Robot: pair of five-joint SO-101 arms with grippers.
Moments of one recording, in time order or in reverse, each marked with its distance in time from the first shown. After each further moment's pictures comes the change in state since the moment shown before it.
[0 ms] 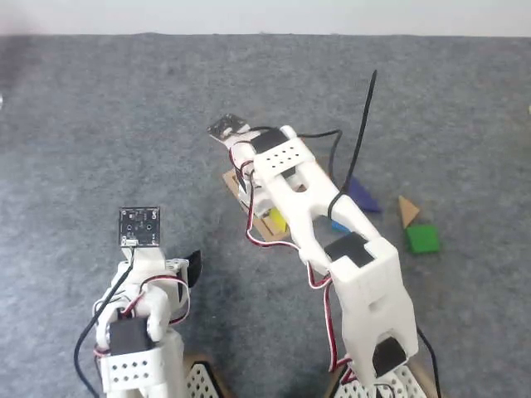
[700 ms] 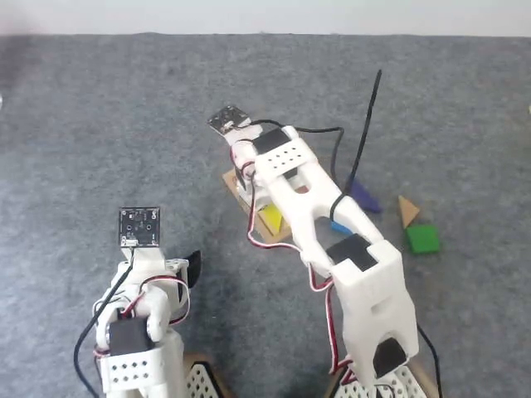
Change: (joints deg) left arm 0.0 0.0 0.0 0.0 0.0; right arm -1.3 -0.4 2.1 -5.3 -2.5
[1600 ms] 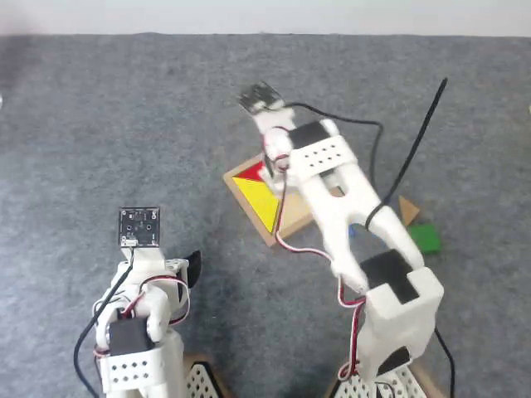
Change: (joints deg) left arm 0.0 0.0 0.0 0.0 0.0; right arm 9.3 -17.3 14.7 -3.5 1.8
